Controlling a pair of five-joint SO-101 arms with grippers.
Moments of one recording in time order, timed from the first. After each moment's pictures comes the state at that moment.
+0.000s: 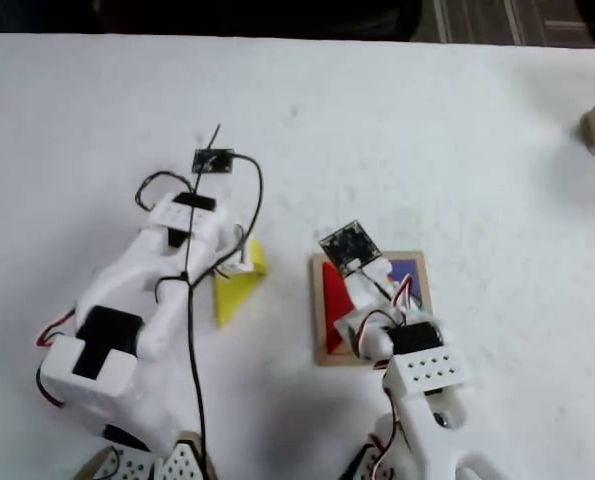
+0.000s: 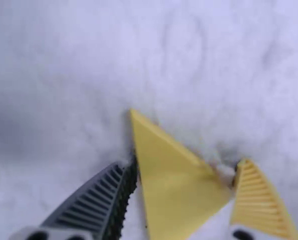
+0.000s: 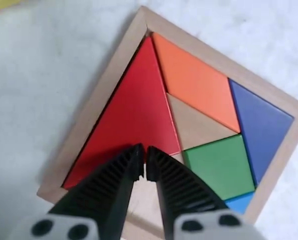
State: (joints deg) left arm 7.5 12.3 27.7 56.0 18.8; right arm -15.8 -49.5 77.7 43.4 22.2
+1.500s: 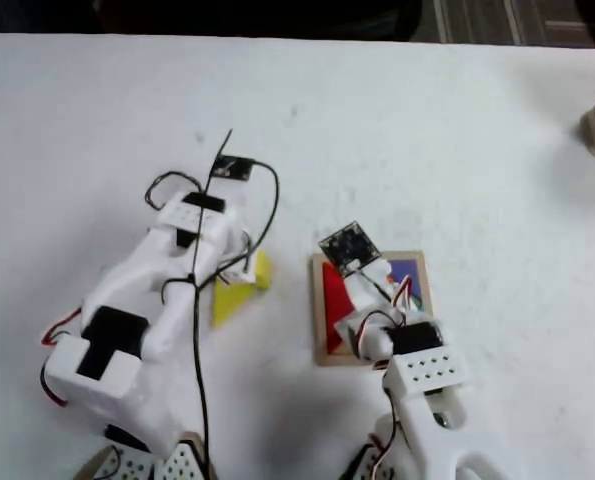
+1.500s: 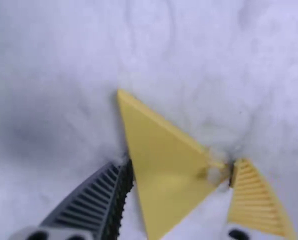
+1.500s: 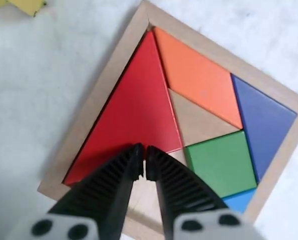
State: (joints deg) left arm 9.9 12.3 26.8 60.1 12.4; right arm -15.9 -49.5 77.7 44.3 22.2
